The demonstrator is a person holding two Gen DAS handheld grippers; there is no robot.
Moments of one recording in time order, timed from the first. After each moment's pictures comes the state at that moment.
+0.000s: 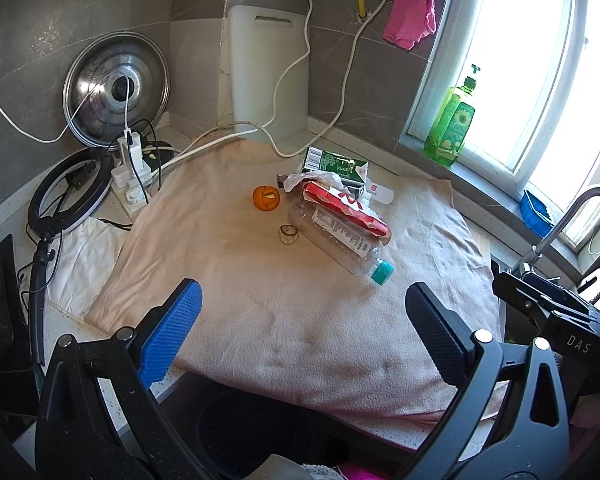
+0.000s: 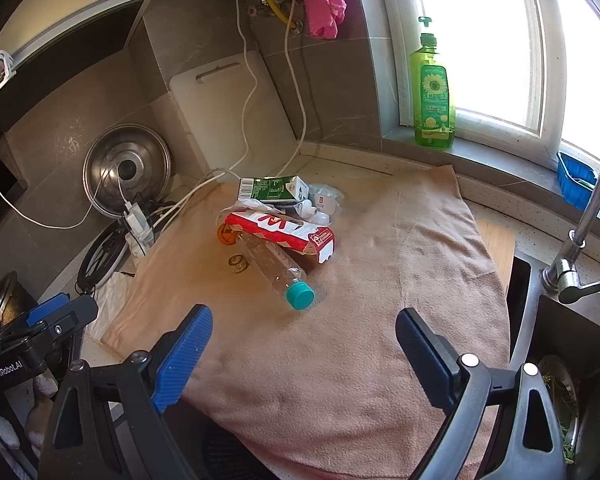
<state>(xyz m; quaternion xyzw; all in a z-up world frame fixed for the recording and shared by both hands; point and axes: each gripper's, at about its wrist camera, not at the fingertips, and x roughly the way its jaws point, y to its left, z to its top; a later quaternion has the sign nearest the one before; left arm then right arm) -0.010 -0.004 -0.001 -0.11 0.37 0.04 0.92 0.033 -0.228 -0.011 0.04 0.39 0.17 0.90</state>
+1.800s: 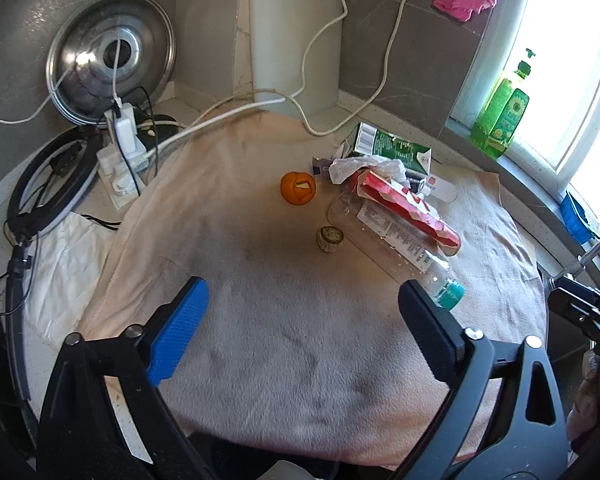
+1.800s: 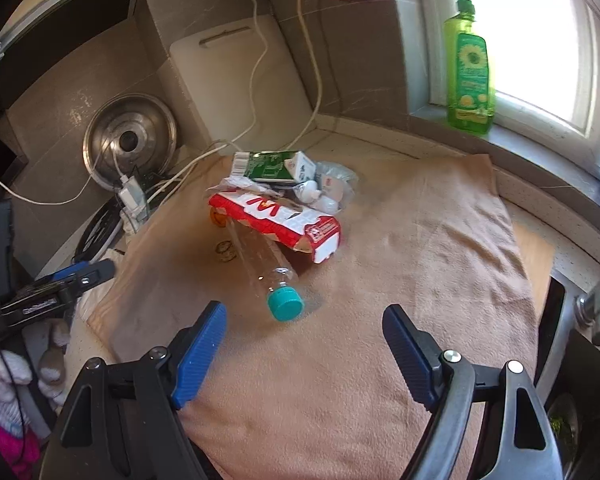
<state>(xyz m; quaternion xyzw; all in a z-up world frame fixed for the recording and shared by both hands) 0.073 0.049 -0.071 -0.12 0.41 0.06 0.90 0.112 -0.231 -0.060 0.01 0.44 0.24 0.87</state>
